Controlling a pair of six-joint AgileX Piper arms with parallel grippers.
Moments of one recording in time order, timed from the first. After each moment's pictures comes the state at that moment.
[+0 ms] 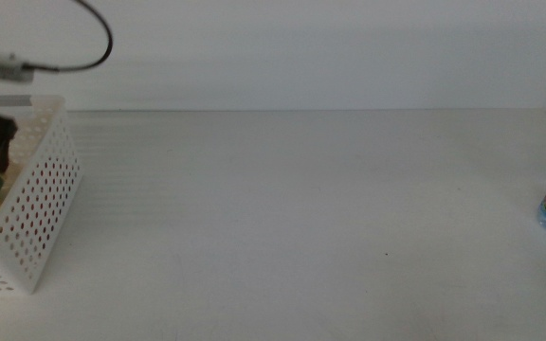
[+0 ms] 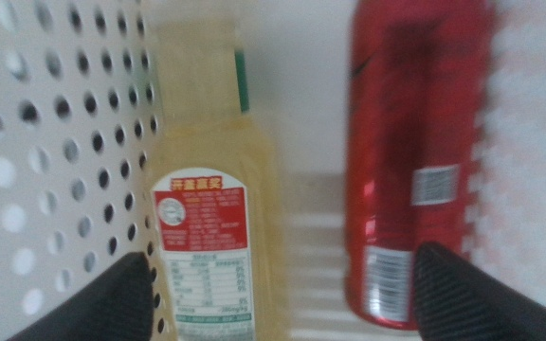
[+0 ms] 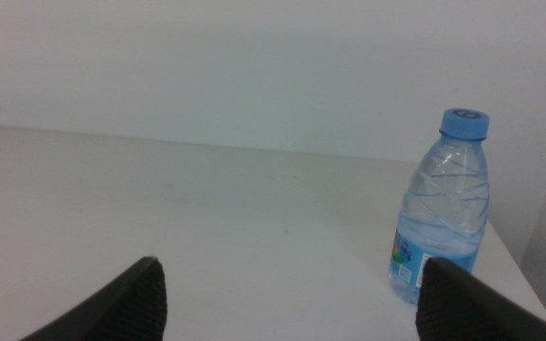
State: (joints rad) left arm 0.21 1.94 -1.72 0.13 1.23 0.24; right arm 0.06 -0.01 0.03 0.10 0.13 -0.13
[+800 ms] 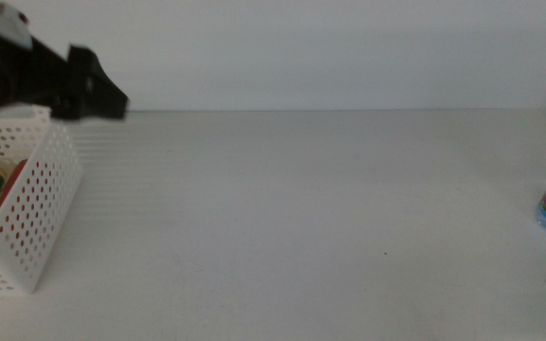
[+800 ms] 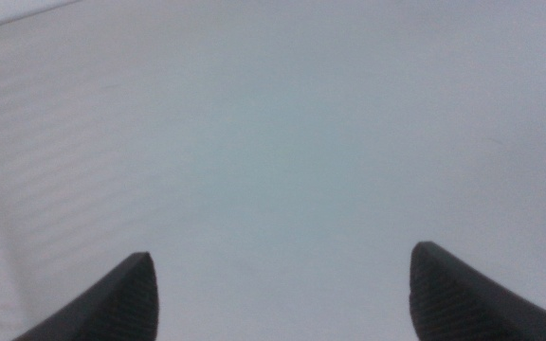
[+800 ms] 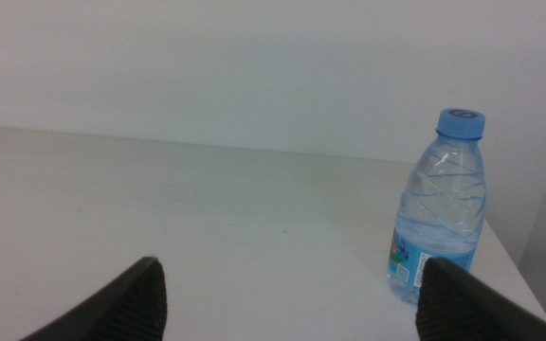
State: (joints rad) left arm -0.11 1.24 -1.32 -0.36 1.02 0.38; right arm 0.06 -0.01 0.03 0.10 0.13 -0.13
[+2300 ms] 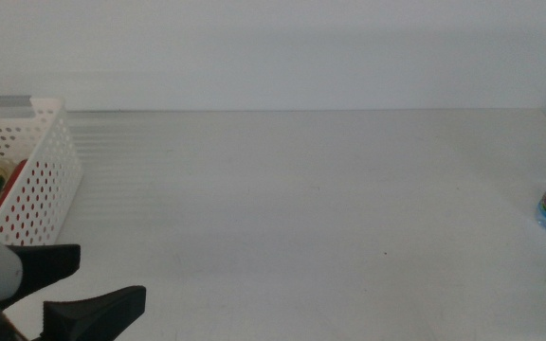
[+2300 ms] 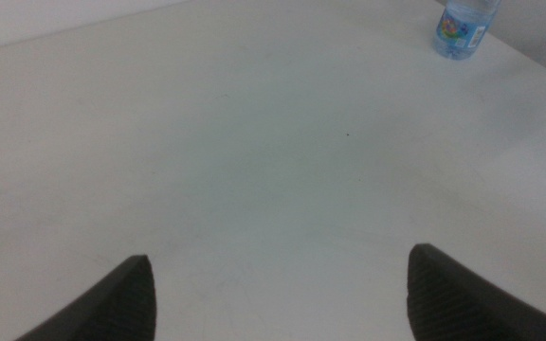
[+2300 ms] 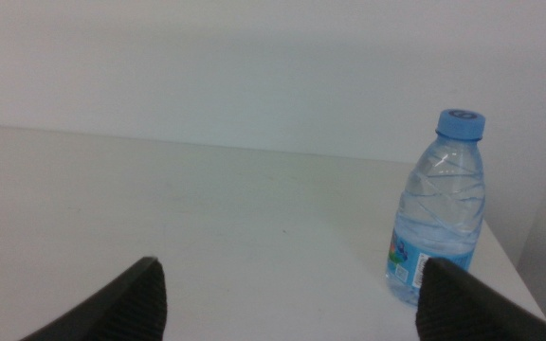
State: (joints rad) left arm -0.70 0.52 -0.54 -0.02 0.52 -0.12; right arm 0.06 -0.01 0.03 0.10 0.13 -0.13
